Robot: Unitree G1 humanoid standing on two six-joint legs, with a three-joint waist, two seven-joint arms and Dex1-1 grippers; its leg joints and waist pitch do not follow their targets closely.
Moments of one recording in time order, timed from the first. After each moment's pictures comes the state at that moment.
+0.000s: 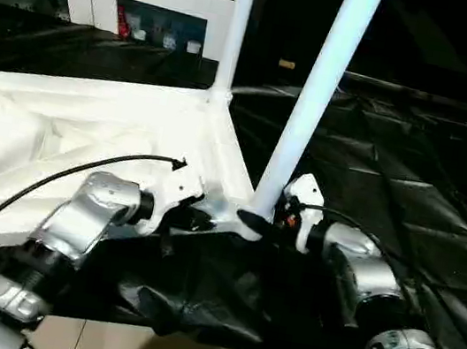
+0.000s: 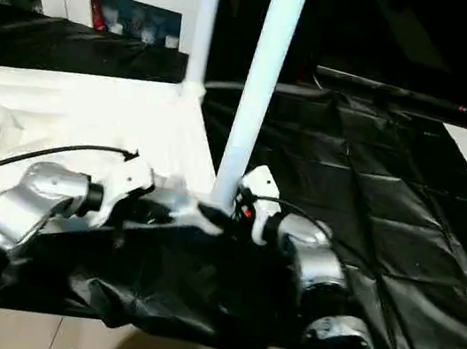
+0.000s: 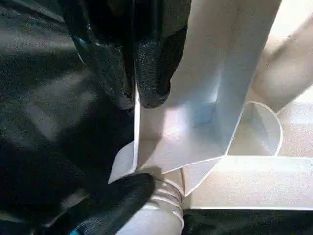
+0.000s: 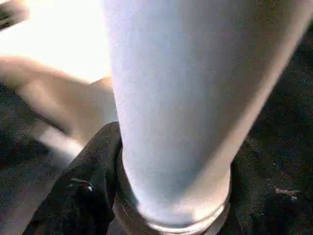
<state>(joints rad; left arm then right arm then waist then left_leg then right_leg) -0.53 0.36 -0.27 0.40 0.04 0.32 -0.95 -0.63 -0.11 0.08 0.93 0.11 -0.07 0.73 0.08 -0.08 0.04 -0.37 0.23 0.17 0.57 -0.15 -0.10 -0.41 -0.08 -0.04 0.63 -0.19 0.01</state>
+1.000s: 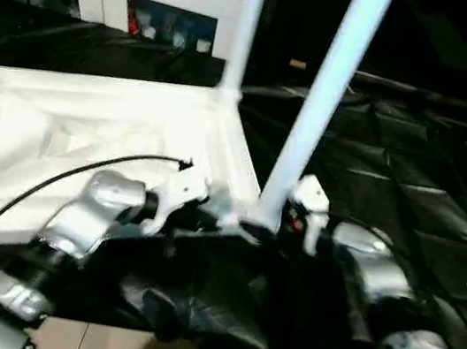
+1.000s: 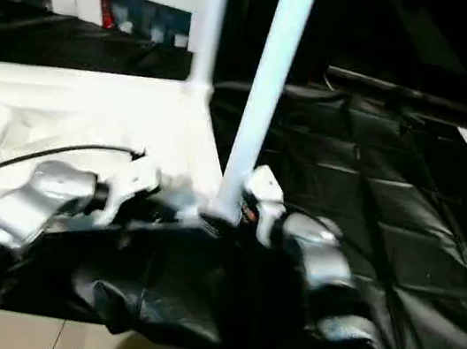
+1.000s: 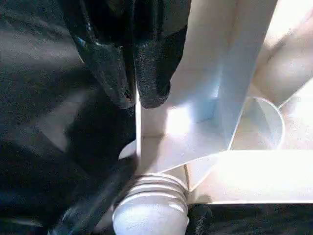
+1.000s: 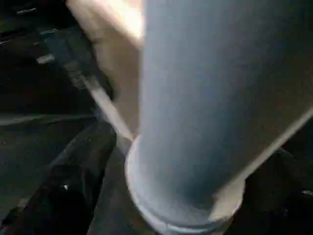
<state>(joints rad) -0.50 0.42 -0.29 0.37 0.00 0.23 -1.13 -0.60 -0.26 0.16 0.83 0.09 -0.12 1.10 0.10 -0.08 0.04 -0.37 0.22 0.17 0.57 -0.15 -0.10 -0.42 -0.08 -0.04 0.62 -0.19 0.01</state>
